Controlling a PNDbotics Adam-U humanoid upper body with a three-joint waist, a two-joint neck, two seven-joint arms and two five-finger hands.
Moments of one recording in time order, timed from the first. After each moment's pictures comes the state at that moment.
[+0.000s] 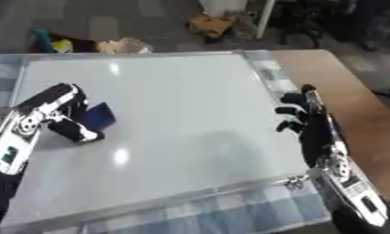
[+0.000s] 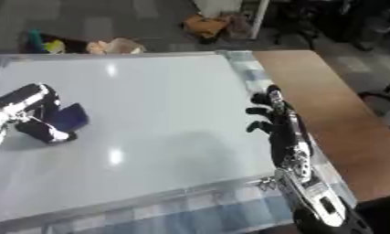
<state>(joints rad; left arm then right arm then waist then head) -0.84 0.30 -0.19 -0.99 -0.79 -0.07 -0.42 -0.14 -0.34 0.15 -1.73 -0.43 -0.04 -0.41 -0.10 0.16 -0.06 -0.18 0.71</state>
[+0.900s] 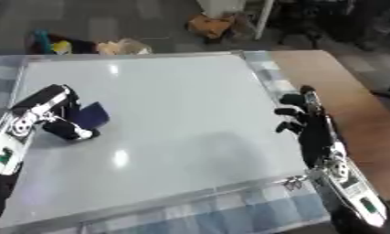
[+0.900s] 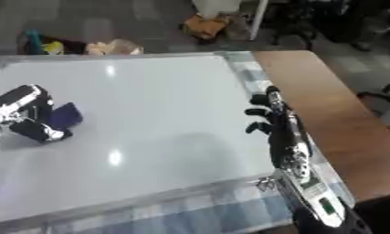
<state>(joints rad) -0.84 0.30 -0.16 -0.94 -0.80 -0.07 -0.39 -0.13 -0.34 0.15 -1.73 -0.43 -0.04 -0.41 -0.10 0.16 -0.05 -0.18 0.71</state>
